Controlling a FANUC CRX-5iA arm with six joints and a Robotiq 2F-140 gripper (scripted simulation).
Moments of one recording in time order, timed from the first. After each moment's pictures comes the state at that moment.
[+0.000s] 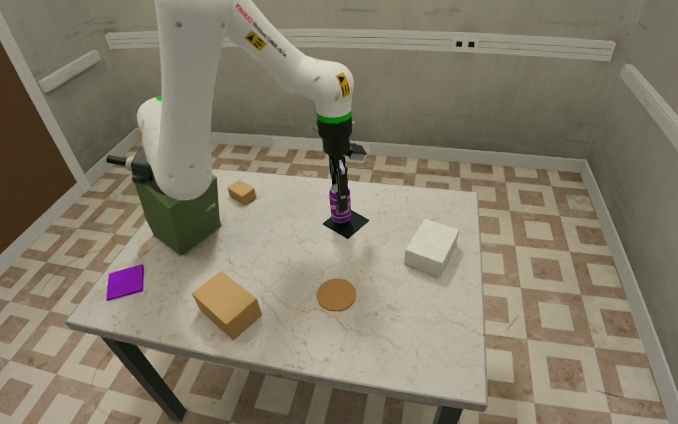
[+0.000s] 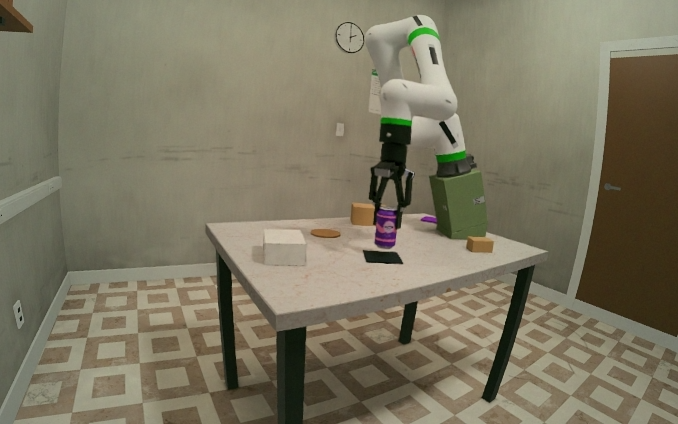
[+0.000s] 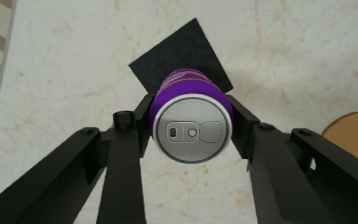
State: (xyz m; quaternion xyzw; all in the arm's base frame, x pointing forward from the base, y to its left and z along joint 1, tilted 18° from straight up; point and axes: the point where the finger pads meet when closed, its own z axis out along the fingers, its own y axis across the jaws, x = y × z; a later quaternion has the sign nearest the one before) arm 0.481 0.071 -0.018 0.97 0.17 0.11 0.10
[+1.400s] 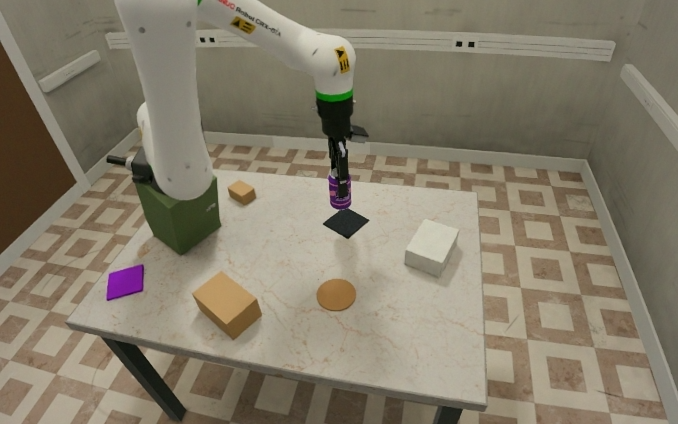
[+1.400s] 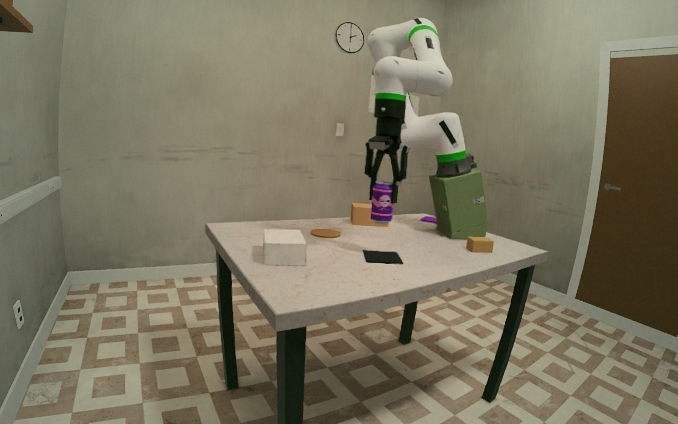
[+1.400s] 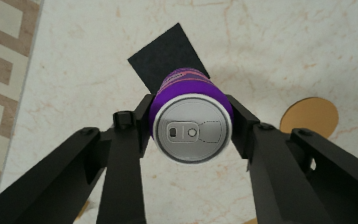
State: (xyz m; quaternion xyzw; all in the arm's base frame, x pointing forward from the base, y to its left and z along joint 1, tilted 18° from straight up) arm 0.468 0.060 0.055 0.97 0.17 0.11 0.10
